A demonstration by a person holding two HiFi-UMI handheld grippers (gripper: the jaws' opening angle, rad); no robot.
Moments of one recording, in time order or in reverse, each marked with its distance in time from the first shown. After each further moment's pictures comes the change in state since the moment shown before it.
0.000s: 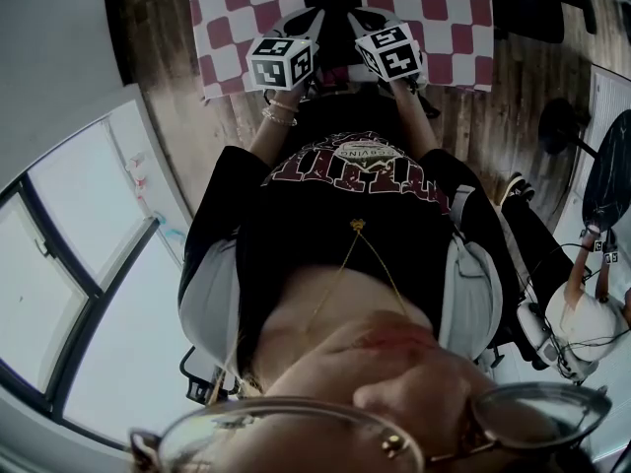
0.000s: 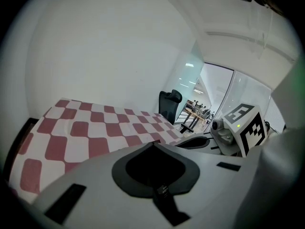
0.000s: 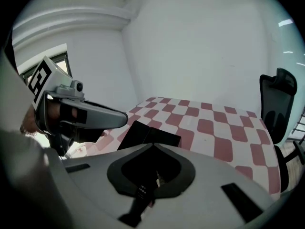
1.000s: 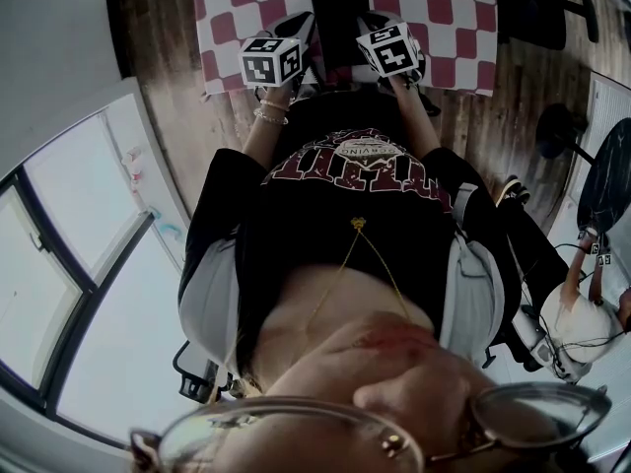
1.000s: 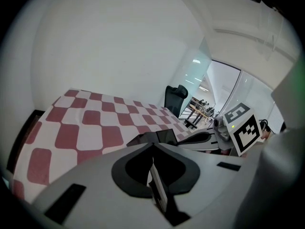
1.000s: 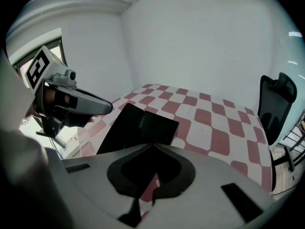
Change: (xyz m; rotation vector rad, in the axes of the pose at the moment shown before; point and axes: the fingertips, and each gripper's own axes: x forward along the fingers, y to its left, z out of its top) left arm -0.011 0.036 -0.027 -0.053 0.082 0.023; right arm 0.020 -0.011 -0.030 -0.049 0.148 -0.057
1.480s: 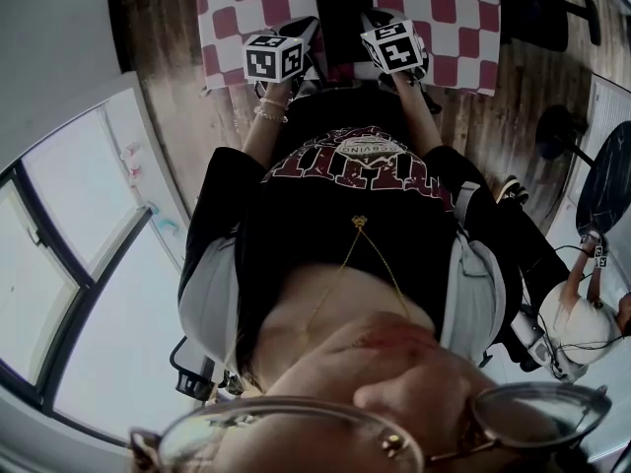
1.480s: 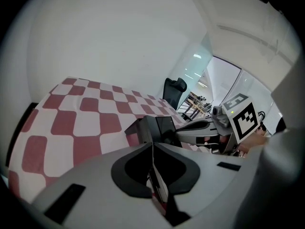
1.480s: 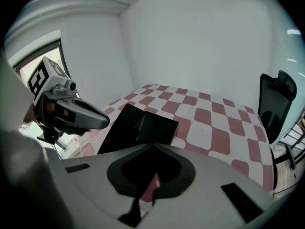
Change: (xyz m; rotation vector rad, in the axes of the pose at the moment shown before) left arm 0.005 0.001 -0.030 -0.030 0.100 -0.041; right arm 0.000 -0.003 0.001 0.022 -0.004 0.001
